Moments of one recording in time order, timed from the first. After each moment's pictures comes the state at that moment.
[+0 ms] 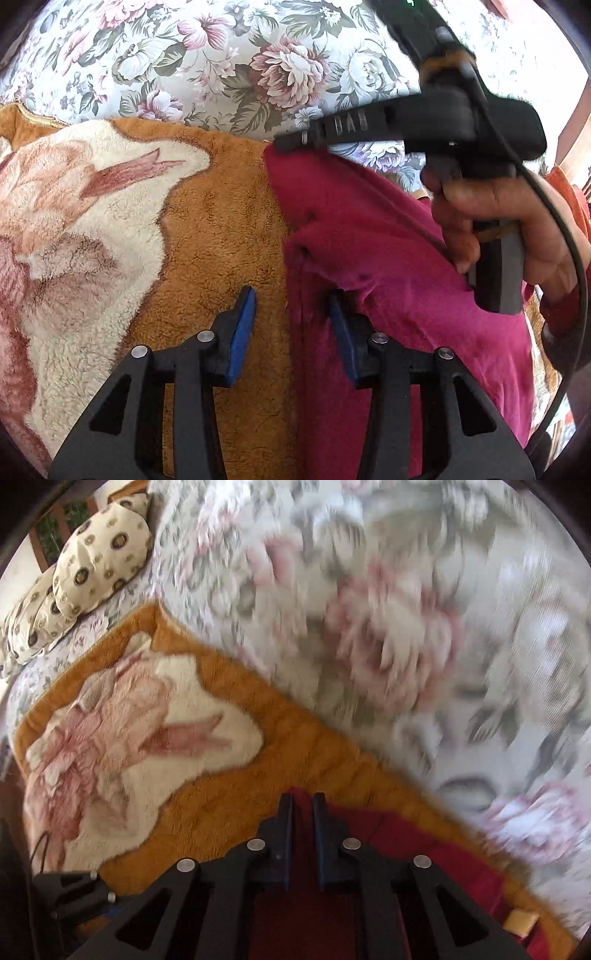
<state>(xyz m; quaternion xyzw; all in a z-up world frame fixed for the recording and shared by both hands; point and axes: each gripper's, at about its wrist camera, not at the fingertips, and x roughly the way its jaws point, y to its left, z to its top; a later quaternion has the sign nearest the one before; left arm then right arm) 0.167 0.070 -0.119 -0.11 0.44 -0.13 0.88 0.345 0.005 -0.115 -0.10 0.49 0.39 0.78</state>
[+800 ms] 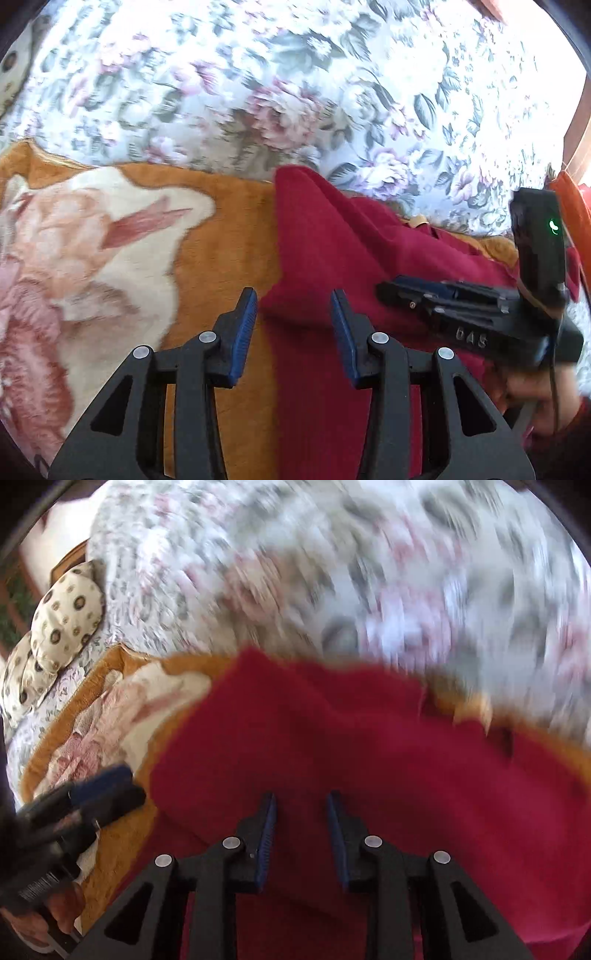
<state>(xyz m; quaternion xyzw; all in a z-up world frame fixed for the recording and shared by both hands) 0.173 0.050 -0.087 -0.08 0.43 -0.11 0.89 0.266 -0.118 -0.136 0.05 0.52 0.29 0.80</state>
